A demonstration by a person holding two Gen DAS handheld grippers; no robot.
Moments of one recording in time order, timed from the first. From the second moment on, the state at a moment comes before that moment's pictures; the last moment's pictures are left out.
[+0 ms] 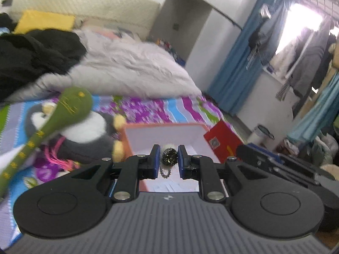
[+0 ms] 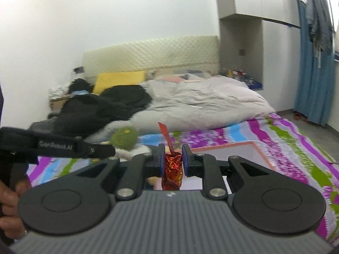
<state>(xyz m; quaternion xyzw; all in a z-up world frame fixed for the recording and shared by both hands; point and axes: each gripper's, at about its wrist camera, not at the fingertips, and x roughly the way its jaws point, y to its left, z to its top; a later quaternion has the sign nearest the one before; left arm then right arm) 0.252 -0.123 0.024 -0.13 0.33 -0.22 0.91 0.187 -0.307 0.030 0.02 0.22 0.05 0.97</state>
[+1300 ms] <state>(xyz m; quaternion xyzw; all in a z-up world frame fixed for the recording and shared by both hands) 0.310 -0.229 -0.073 -0.02 0.46 -0.24 0.86 0.215 -0.406 -0.084 0.07 0.38 -0.03 0.92</state>
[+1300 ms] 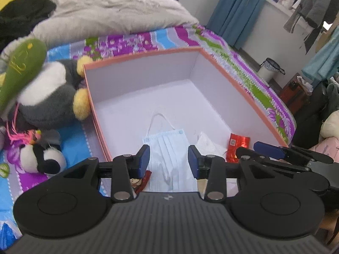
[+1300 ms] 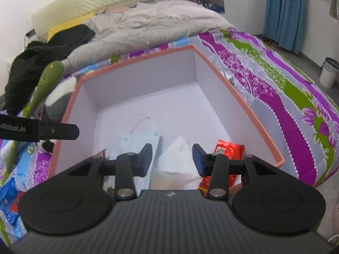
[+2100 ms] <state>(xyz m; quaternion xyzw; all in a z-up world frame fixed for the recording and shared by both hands) 0.217 -0.163 0.002 -0.04 0.34 -0.22 0.91 0.150 -0.353 -0.008 0.06 0.25 0.04 0.97</state>
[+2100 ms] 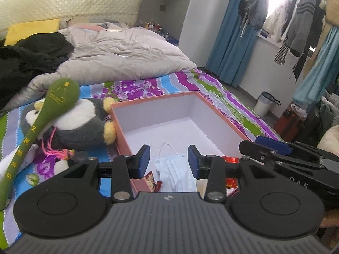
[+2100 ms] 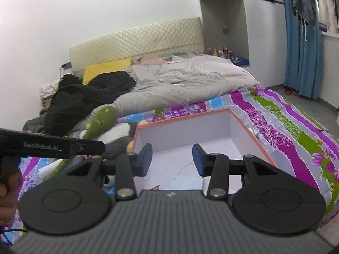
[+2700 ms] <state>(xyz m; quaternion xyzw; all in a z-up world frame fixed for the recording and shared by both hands) 0.160 -0.105 -0.011 -0.06 0.35 -0.18 0.92 0.115 -0.311 -0.015 0.05 0.24 0.08 0.97</state>
